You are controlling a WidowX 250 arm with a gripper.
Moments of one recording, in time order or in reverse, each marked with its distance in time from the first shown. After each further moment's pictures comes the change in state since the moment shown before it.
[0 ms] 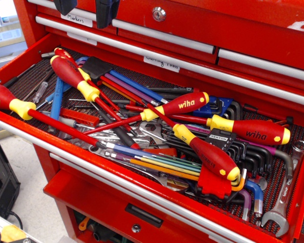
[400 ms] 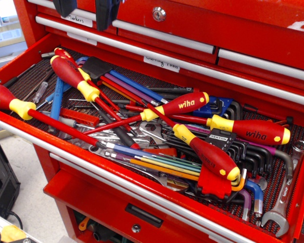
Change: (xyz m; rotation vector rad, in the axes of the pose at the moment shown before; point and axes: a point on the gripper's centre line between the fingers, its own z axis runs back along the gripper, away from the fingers) arm 0.001 0.000 -0.012 0.004 0.031 0.055
